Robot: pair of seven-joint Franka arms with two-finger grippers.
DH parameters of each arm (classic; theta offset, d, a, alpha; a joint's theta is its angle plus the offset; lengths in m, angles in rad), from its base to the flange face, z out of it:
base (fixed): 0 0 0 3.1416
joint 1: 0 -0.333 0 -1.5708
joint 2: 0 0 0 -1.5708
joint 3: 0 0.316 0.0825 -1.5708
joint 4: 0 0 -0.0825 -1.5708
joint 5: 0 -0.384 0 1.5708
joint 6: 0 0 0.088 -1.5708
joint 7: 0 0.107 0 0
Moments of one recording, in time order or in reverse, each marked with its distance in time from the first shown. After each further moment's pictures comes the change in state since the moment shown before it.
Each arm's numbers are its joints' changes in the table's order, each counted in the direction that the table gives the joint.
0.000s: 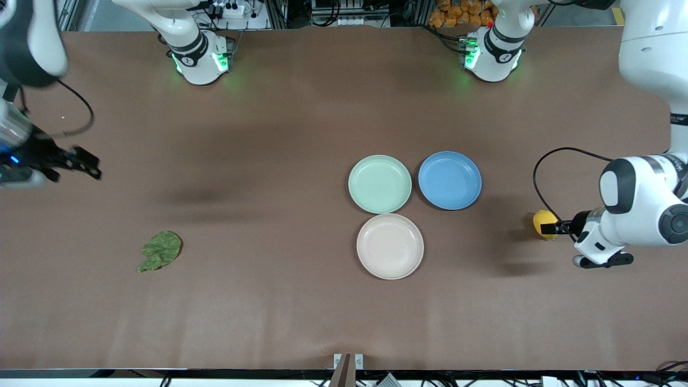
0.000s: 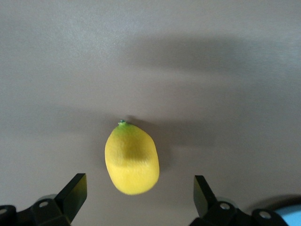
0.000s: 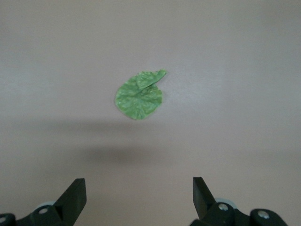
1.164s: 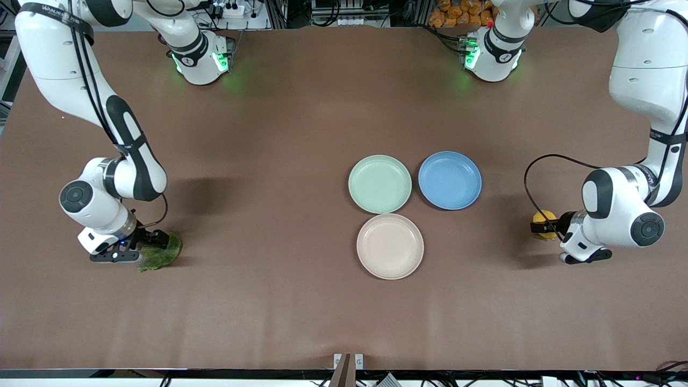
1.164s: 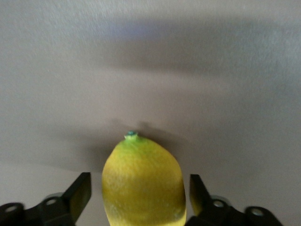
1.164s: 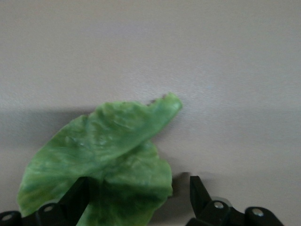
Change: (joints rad) left arm -0.030 -0.086 0.001 0.050 -0.006 -0.100 -0.005; right arm -0.009 -0.600 0.003 -0.065 -0.001 -0.595 0.075
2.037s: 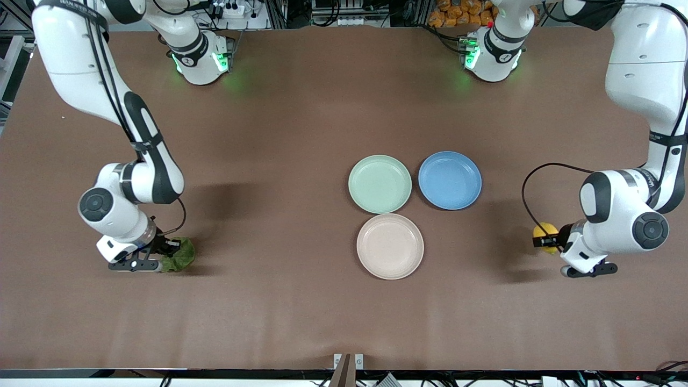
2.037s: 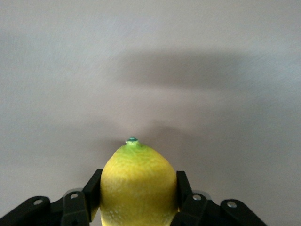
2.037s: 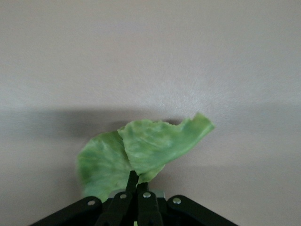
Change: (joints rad) left arm 0.068 0.005 -0.017 -0.107 -0.002 -0.031 -0.056; right arm -0.092 0.050 0.008 -0.118 -0.003 0.206 0.115
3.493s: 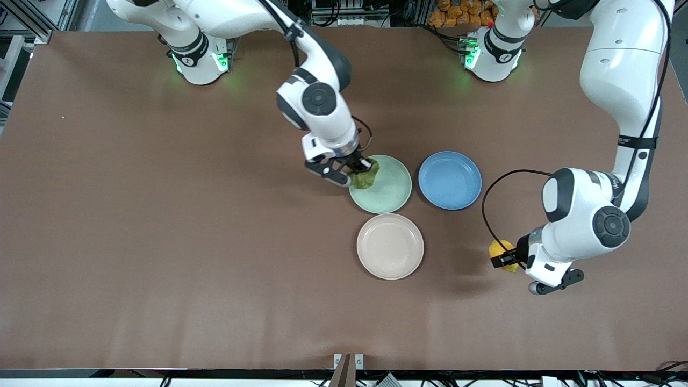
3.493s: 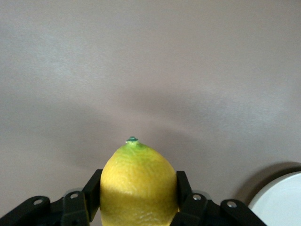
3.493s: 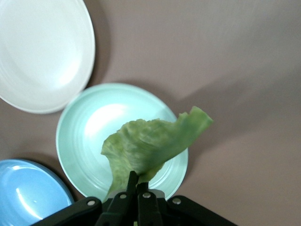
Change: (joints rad) left arm 0.055 0.001 -0.153 -0.080 0.023 -0.053 -0.362; right arm -0.601 -0.002 0.296 -0.145 -0.030 0.090 1.351
